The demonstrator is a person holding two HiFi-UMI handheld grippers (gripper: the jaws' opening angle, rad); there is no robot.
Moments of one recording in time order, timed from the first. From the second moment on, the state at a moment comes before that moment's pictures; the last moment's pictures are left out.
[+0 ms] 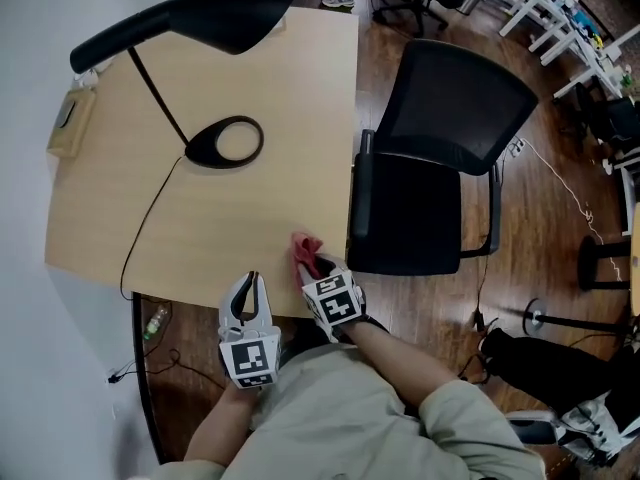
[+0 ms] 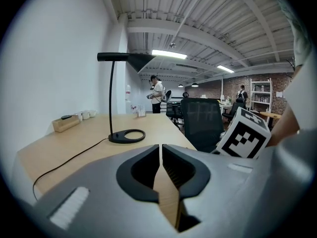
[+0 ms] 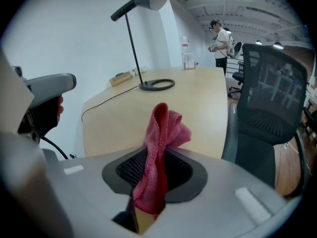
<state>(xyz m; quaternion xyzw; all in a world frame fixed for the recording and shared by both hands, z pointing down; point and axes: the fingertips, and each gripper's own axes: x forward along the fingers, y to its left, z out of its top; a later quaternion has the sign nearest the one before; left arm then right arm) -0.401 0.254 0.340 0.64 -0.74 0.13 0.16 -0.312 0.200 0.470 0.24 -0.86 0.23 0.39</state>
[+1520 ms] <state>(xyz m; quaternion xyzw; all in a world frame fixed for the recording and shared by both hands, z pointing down) -0.174 -0.086 0.459 0.65 -0.72 0.14 0.20 -0.101 -0.160 0.613 0.29 -0.86 0.26 0.32</state>
